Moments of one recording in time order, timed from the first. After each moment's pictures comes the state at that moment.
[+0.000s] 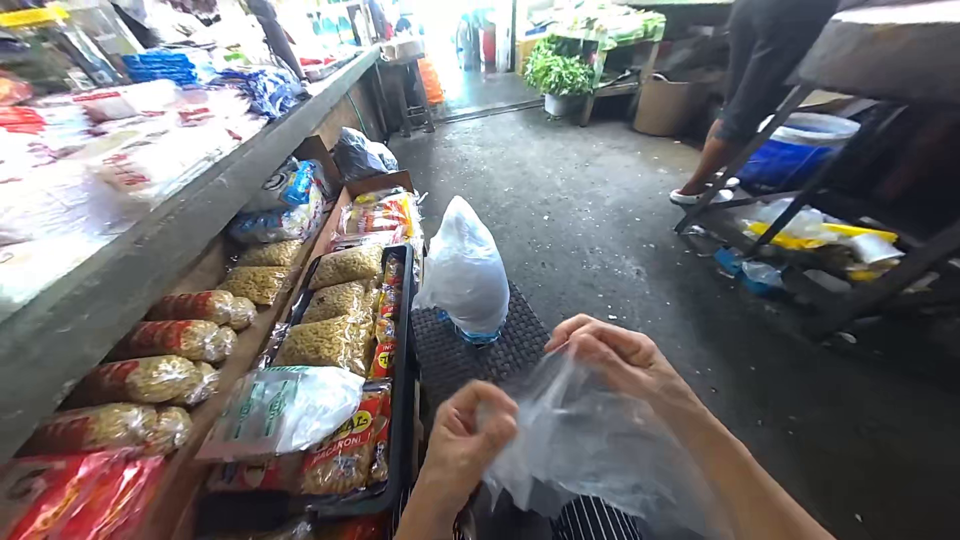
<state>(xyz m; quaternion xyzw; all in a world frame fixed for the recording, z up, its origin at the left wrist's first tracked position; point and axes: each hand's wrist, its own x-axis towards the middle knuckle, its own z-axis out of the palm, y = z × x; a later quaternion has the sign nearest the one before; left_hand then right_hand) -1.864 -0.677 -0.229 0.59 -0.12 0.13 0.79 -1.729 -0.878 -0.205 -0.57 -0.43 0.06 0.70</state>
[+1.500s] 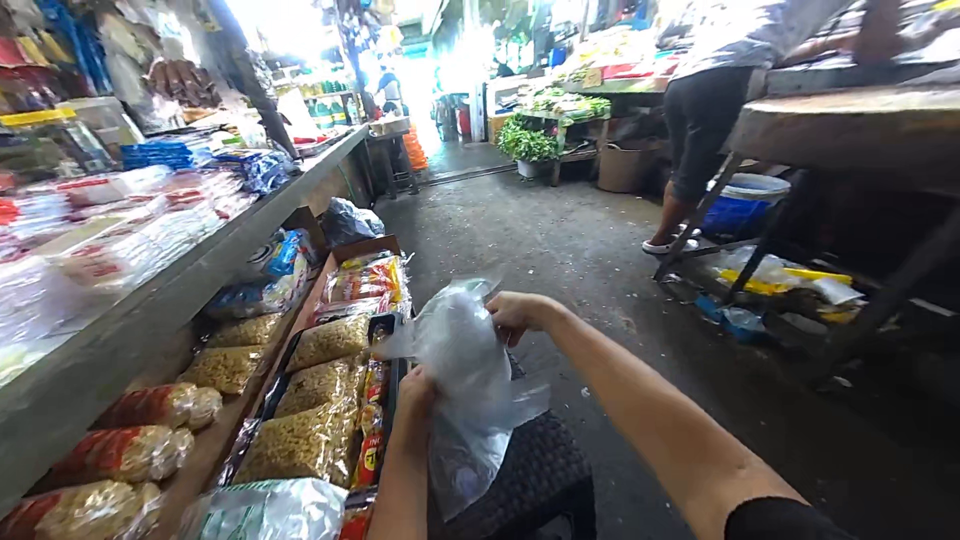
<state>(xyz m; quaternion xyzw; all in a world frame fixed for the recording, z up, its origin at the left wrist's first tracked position) -1.698 -0.596 -0.225 0.66 0.31 0.11 0.67 -1.538 -0.753 -0.157 -0.83 -0.22 0.36 0.37</state>
